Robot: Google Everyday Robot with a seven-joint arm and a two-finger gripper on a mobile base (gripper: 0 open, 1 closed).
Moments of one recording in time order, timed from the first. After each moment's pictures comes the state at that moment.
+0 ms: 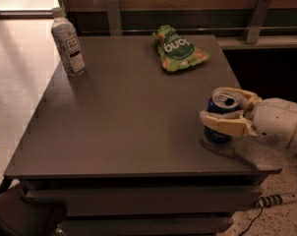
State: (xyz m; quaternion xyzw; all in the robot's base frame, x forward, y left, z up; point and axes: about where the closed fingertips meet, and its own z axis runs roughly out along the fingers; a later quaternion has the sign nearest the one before) arm 0.472 -0.156 0.893 -0.38 0.65 0.27 0.61
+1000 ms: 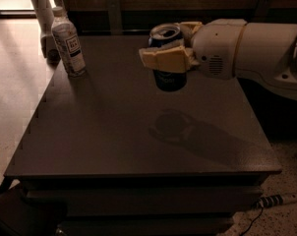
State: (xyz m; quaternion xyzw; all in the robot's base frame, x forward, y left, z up) arm 0.513 -0.031 1.019 -0.41 0.65 0.26 0.58
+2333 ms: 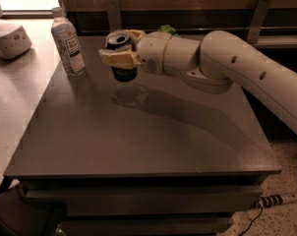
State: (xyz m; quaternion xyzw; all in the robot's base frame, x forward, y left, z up) arm 0.624 0.074 0.958 -0.43 0.58 0.31 0.61
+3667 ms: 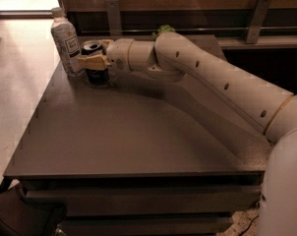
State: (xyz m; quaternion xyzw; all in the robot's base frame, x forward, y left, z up) arm 0.701 0.164 0.881 -0.45 0.60 0.36 0.55
